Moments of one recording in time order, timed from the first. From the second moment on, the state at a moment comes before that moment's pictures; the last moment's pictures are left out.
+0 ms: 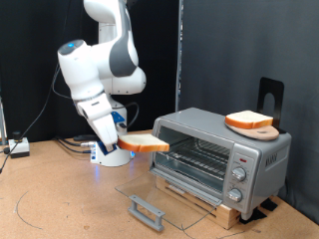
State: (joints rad) arm -0.29 -0.29 -0.11 -2.69 0.29 2.27 -1.43
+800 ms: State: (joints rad) arm -0.14 -0.21 0.07 -2.69 0.37 2.43 -1.37
